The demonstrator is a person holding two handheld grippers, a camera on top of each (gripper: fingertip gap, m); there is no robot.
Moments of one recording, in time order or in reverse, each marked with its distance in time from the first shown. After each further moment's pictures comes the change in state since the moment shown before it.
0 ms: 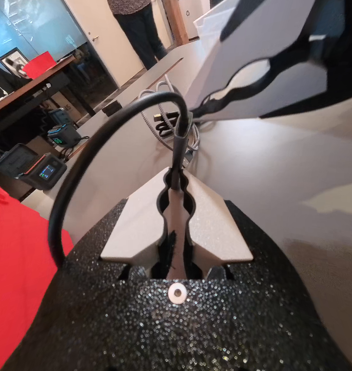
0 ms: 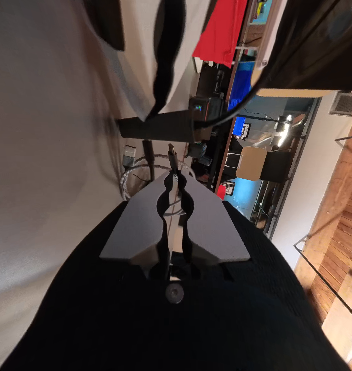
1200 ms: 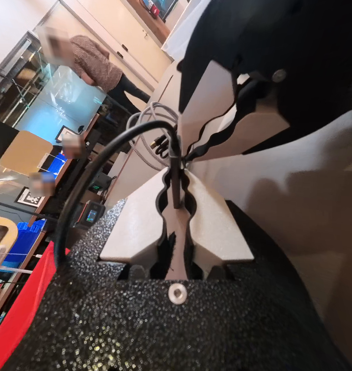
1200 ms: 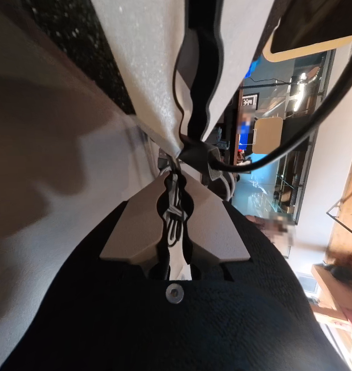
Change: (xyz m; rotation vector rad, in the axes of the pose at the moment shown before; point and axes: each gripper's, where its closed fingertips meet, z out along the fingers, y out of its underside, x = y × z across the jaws) left arm 0.026 -0.009 0.001 0.054 -0.061 0.412; right arm -0.036 -0.008 0.001 -0.066 0.028 0.213
